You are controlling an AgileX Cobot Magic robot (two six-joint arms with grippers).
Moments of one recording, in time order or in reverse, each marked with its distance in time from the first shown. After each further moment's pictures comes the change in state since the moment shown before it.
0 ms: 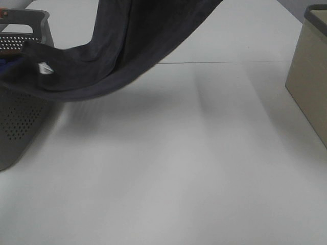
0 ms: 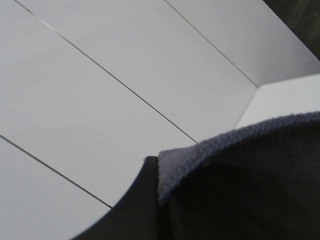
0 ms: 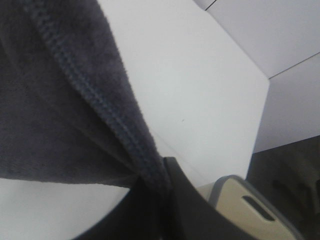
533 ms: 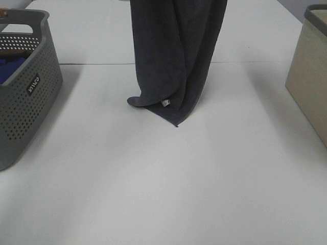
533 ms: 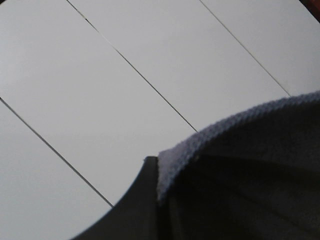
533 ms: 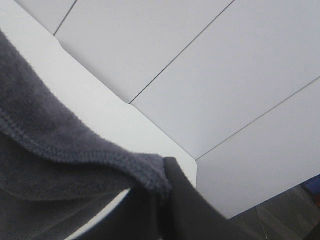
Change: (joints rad) left arm 0.118 0.133 0.000 -0.005 -0.326 -0.054; right arm -0.037 0.209 -0.279 -0.187 -0.259 0.108
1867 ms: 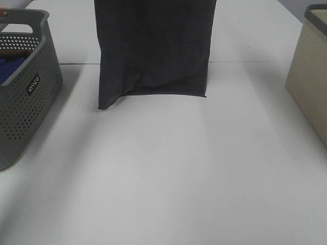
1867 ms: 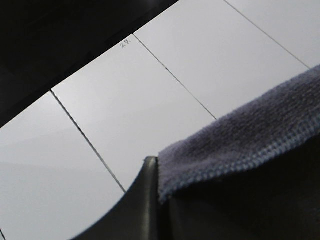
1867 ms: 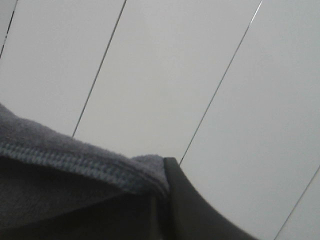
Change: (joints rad) left arm 0.152 0.260 -0.157 -0.026 -0.489 0.023; right arm -0.166 0.160 -0.046 0.002 -0.606 0.311
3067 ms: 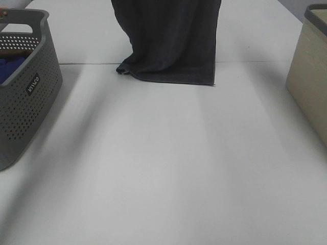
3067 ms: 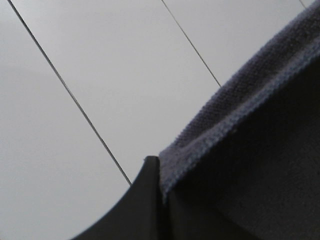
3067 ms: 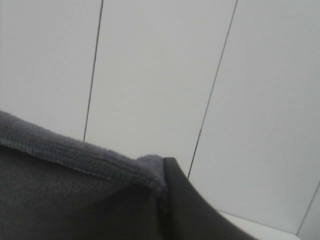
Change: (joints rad) left arm 0.028 0.351 -0.530 0.028 0.461 -0.214; right arm -0.061 0.142 -0.118 0.229 0.027 0.002
